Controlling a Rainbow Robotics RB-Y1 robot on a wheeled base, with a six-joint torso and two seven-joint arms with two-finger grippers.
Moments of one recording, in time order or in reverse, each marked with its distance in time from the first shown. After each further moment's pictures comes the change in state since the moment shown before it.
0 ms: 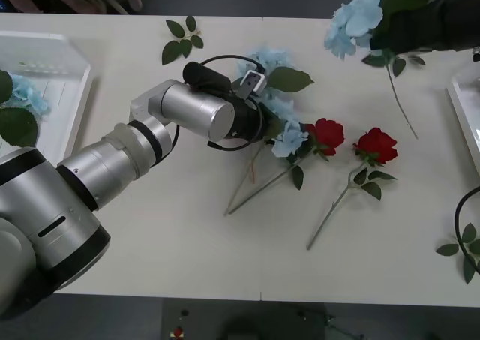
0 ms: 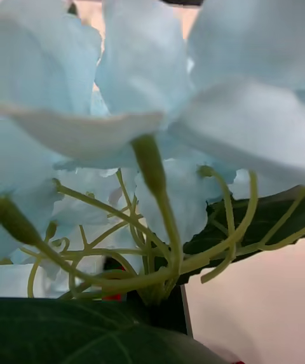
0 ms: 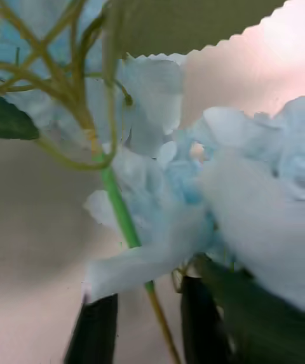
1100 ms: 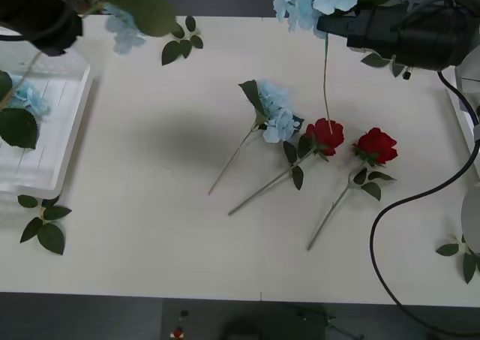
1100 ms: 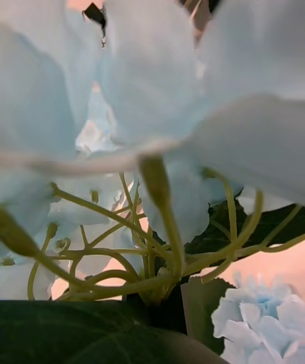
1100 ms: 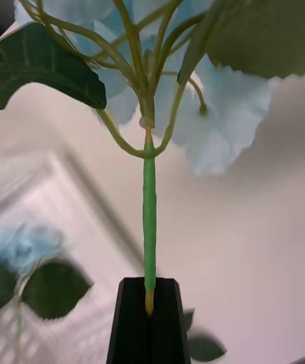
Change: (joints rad) right arm 0.080 0.319 -0.325 0.001 -0.207 0.012 0.234; left arm 0.002 0.823 0.414 -0.945 0.180 1.092 0.000
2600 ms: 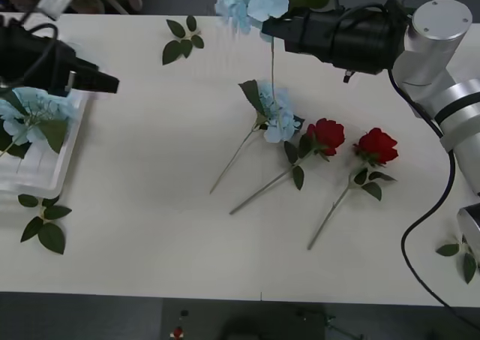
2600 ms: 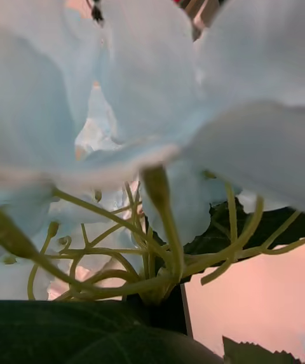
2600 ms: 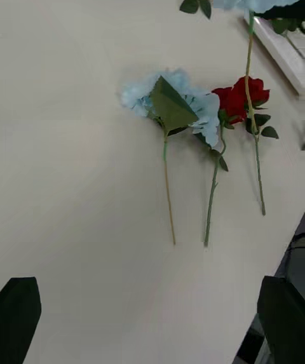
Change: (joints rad) right arm -0.001 -0.046 0.484 -0.098 -0.262 -0.398 0.000; left arm 0.364 0.012 0.078 0.212 0.777 -0.549 -0.412
